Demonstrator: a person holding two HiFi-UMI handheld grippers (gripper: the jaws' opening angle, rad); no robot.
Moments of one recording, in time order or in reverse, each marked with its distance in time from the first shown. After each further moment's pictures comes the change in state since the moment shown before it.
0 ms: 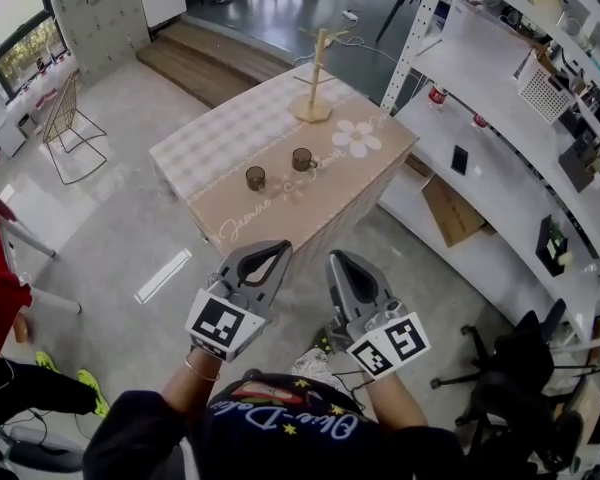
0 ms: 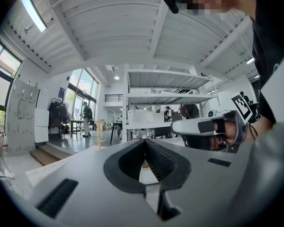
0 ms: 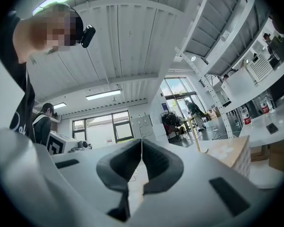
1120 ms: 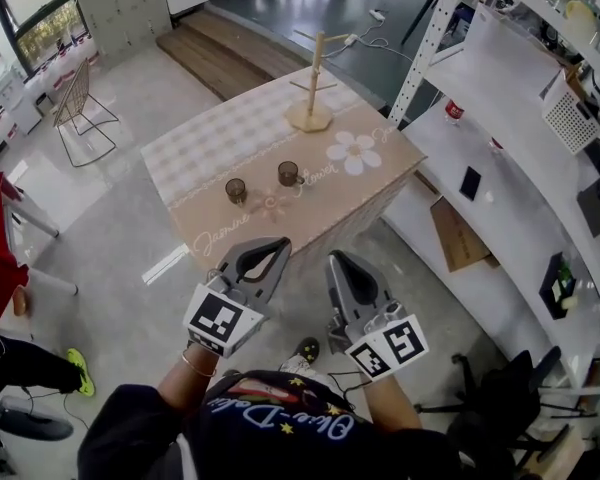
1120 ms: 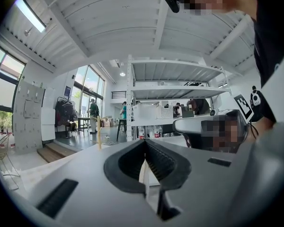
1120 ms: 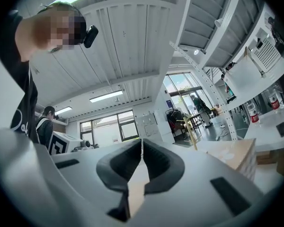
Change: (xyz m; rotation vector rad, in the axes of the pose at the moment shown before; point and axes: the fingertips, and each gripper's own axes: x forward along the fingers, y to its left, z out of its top) left arm 0.114 0.007 -0.007 -0.003 0.056 0.101; right arm 0.017 -0.114 0.019 0.036 0.024 0.102
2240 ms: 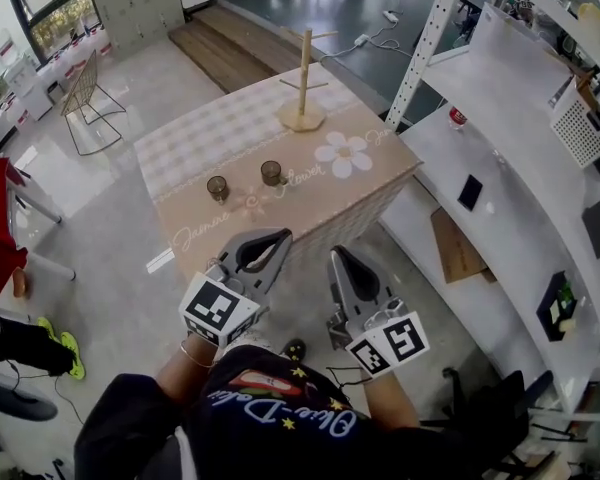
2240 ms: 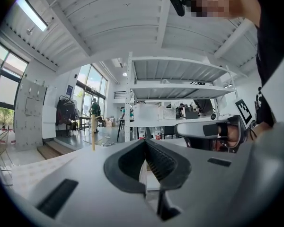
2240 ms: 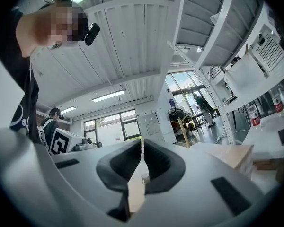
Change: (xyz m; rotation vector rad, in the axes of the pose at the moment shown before) left arm 0.068 -0.025 0.004 -0.025 -0.012 0.029; right arm -0.022 -0.070 0.015 -0.010 0.020 0.052
